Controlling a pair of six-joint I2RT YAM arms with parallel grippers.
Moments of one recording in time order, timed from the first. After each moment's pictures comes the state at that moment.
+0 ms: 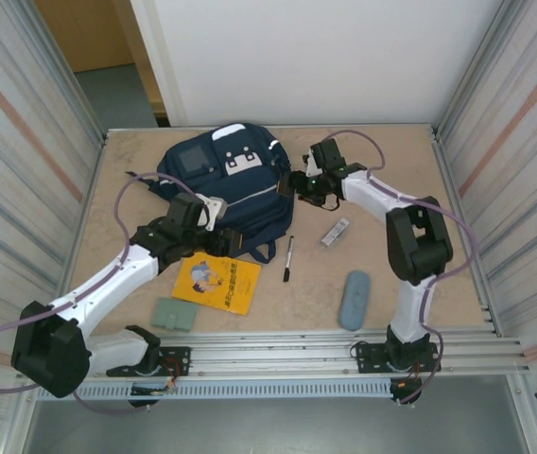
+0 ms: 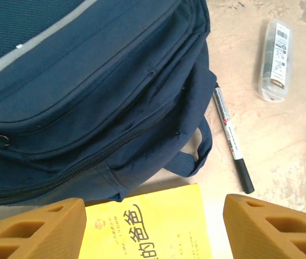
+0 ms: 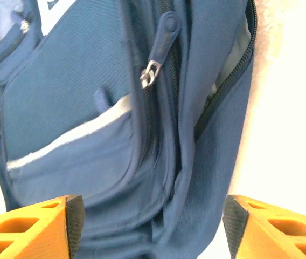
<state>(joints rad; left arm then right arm) -0.51 1.19 0.82 -0.45 0.18 -0.24 0.41 1.88 1.40 -0.43 -0.37 0.57</state>
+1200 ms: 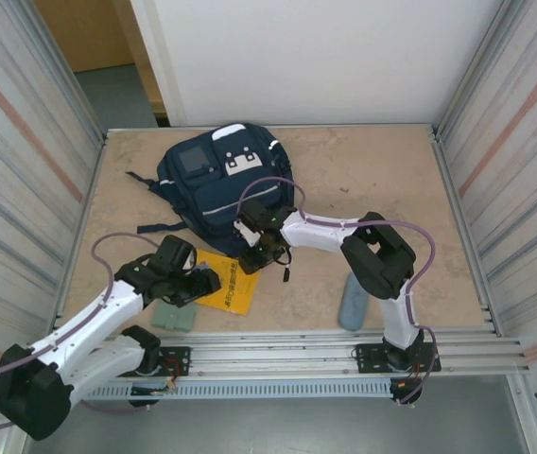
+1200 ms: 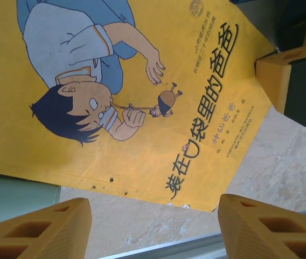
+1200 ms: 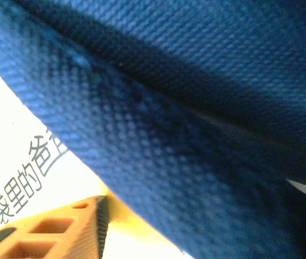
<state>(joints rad) -0.53 0.93 0.55 -0.75 0.24 -0.82 0.89 2.01 1.38 -0.61 -0.18 0.25</state>
